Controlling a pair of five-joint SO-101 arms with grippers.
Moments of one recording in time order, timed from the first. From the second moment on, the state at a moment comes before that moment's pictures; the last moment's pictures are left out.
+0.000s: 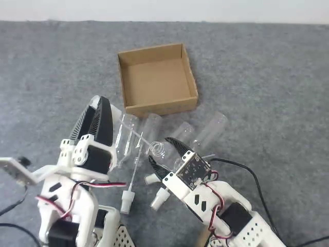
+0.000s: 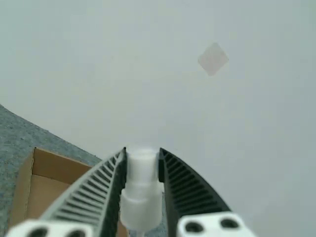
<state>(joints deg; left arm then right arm) 3.2 -103.5 66.8 47.0 43.8 -48.1 -102.7 95.1 34.3 7.4</state>
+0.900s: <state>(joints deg) 16.5 -103.5 71.9 47.0 33.7 -47.0 -102.7 95.1 34.3 7.4</state>
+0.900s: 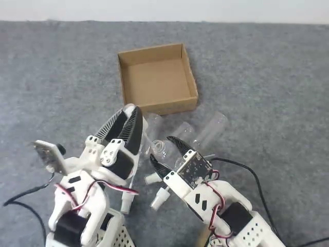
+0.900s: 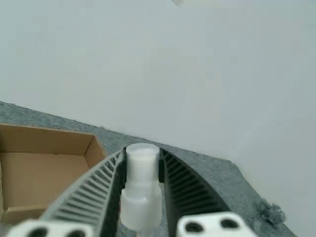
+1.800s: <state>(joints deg) 20.7 -103.5 74.5 47.9 19.9 -47.0 -102.7 95.1 34.3 7.7</state>
